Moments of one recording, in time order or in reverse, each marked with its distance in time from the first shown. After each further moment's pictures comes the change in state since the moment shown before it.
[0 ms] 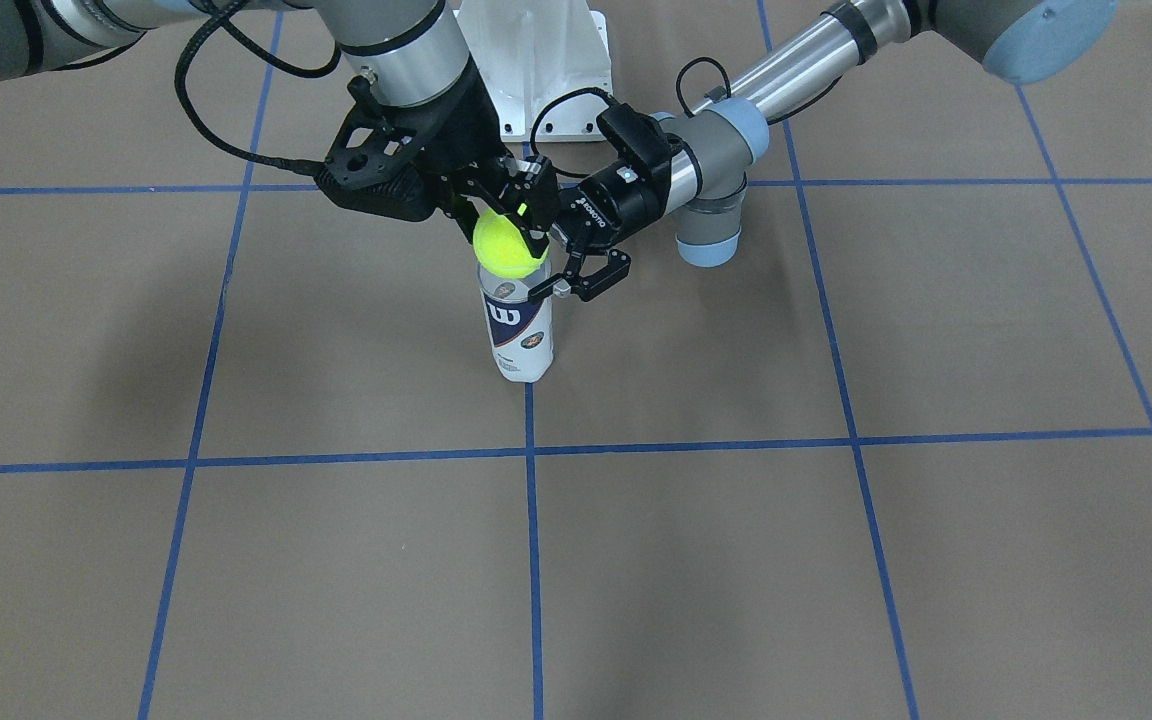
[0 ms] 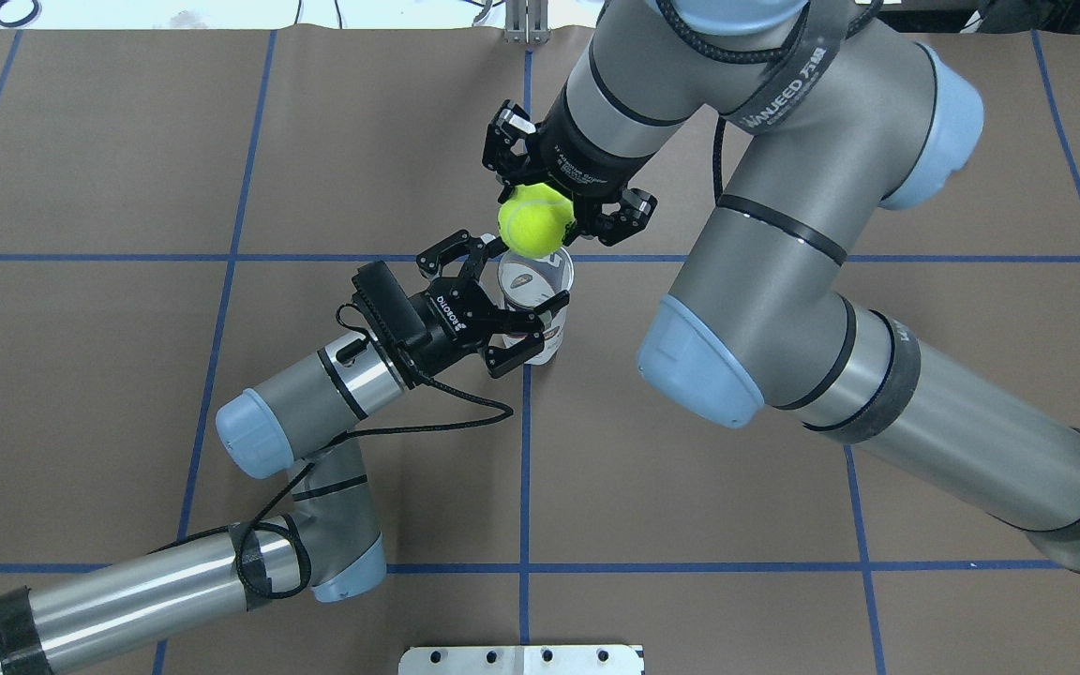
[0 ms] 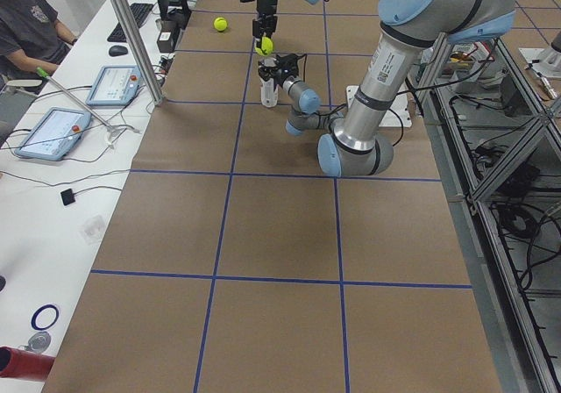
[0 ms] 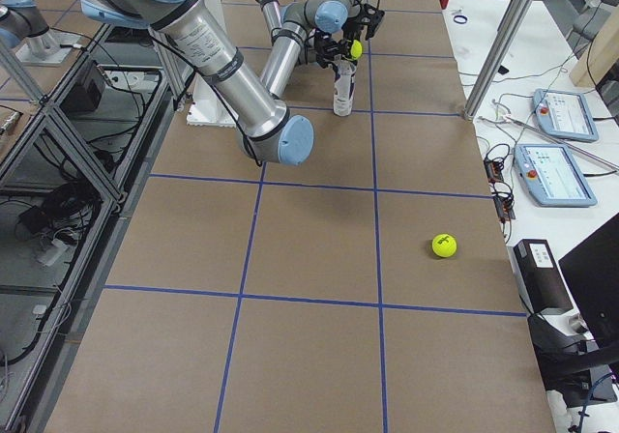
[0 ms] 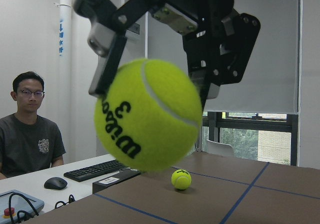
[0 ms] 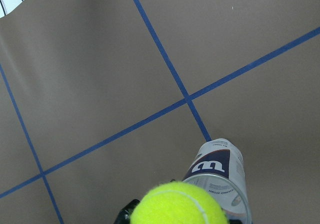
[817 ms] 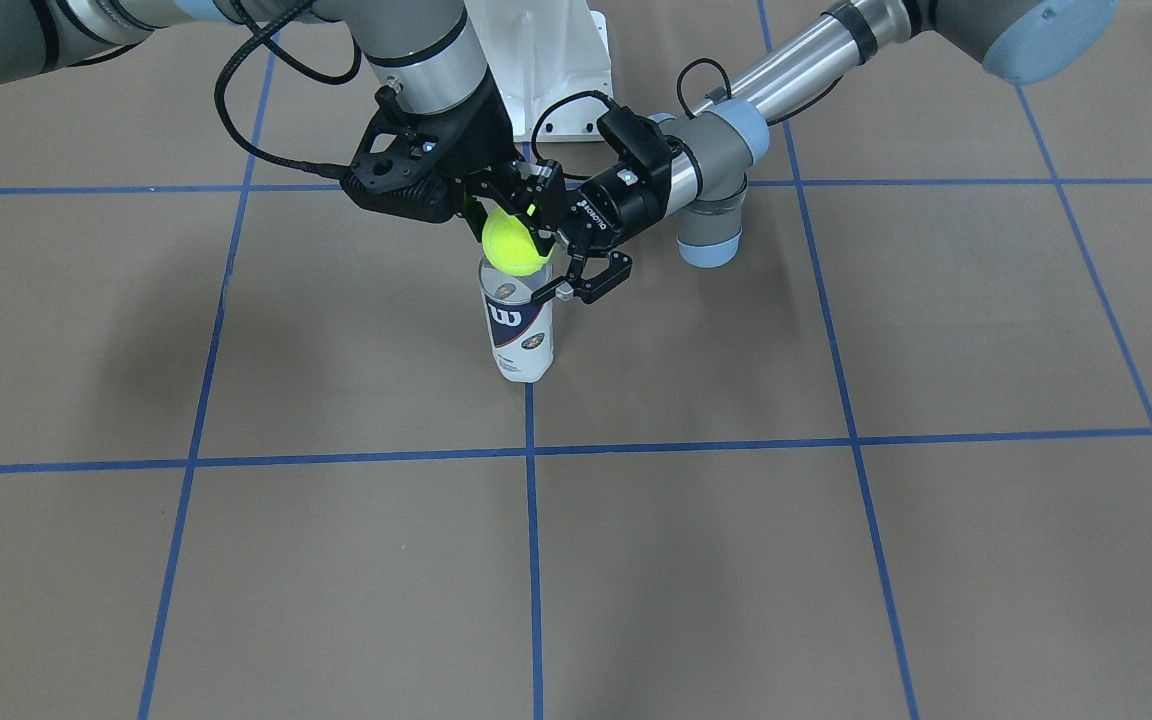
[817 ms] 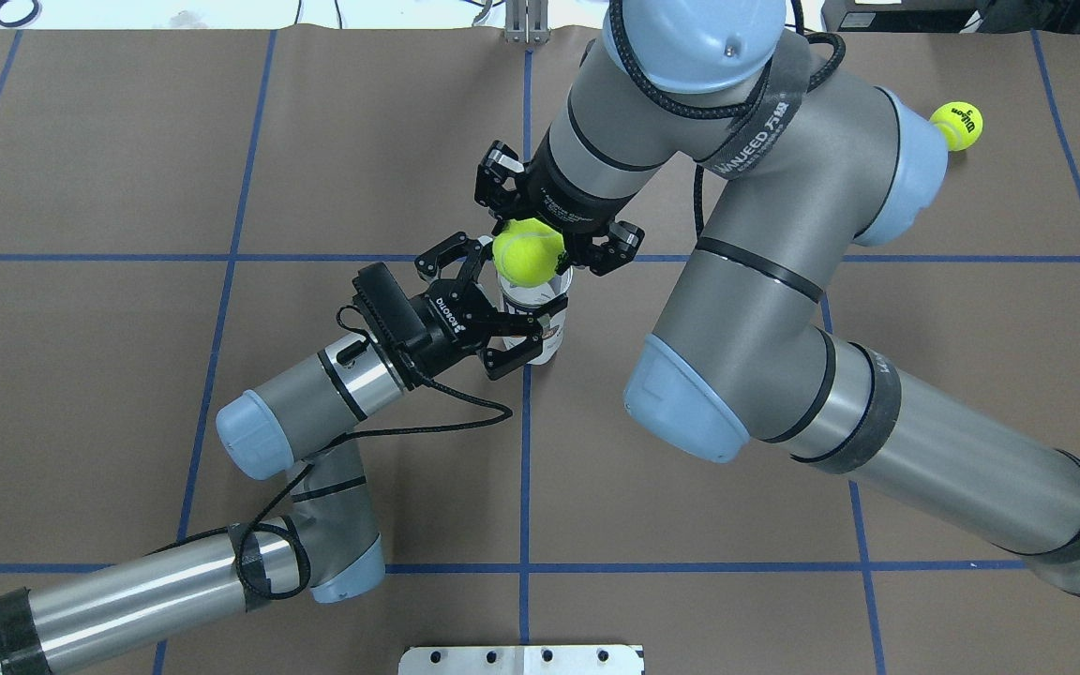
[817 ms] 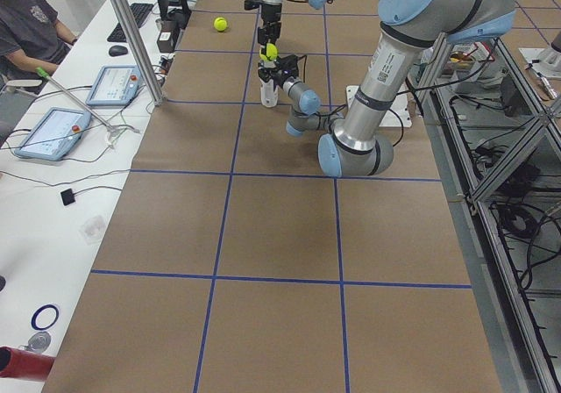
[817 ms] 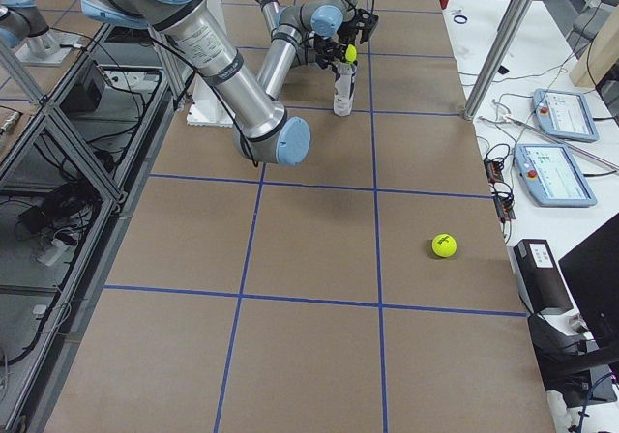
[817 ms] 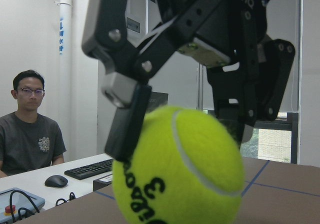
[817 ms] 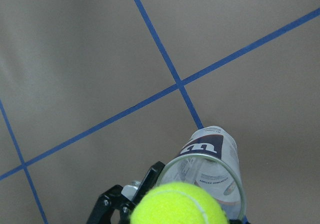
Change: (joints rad) left arm 0.002 0.002 0.006 0.001 0.001 0.000; right arm -0.031 -0.010 -0.005 0.000 -0.022 0.001
